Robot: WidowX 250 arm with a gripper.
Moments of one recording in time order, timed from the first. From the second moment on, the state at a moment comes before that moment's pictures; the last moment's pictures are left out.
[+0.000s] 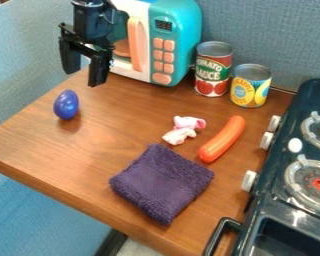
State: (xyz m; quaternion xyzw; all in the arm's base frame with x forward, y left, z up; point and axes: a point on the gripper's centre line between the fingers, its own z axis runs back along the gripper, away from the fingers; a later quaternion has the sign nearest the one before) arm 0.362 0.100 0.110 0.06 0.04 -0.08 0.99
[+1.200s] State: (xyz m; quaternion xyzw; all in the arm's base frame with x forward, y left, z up) arm 0.369 0.171 0.079 0.02 0.11 0.06 0.99
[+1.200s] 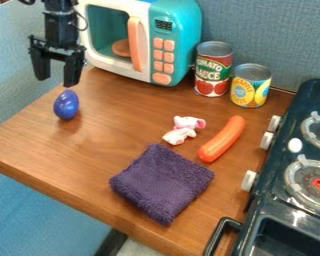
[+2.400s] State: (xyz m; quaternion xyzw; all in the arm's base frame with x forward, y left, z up) arm 0.369 0.170 0.030 0.01 0.14 0.10 0.98
